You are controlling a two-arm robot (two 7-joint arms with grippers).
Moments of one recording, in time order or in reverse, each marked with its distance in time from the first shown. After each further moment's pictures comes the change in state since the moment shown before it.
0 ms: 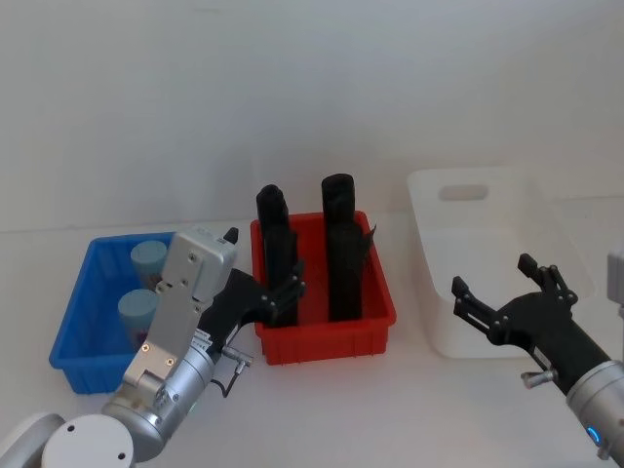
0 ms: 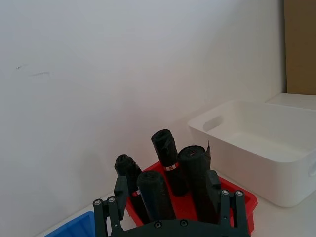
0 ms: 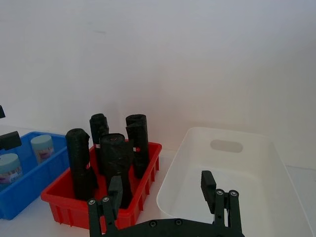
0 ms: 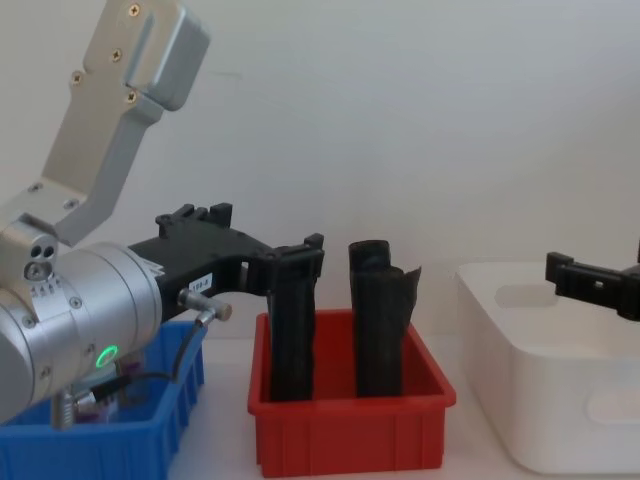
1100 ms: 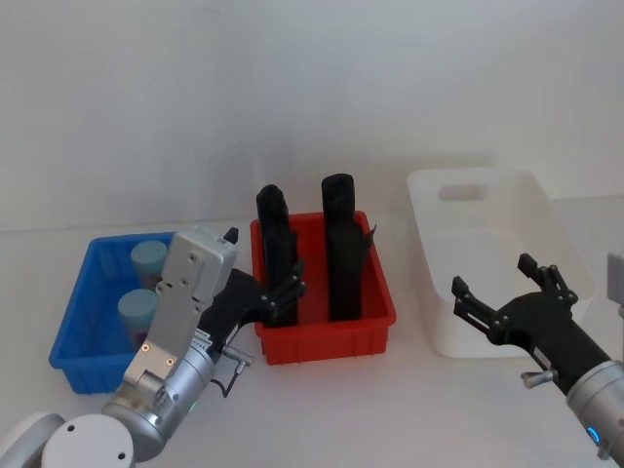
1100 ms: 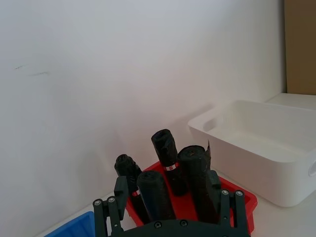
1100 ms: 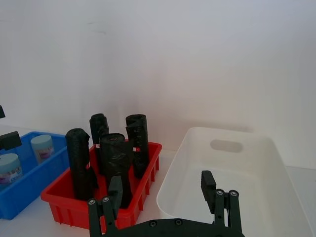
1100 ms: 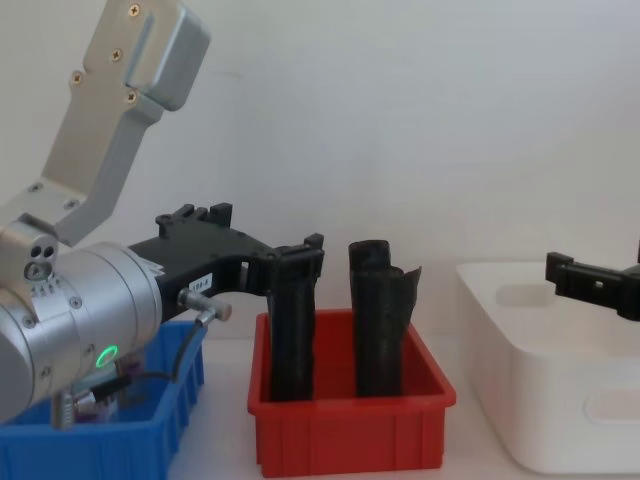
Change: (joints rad) left arm 0.000 0.000 0.000 0.000 0.000 0.000 0.000; right arm 0.000 0.000 0.000 0.000 0.000 0.000 0.000
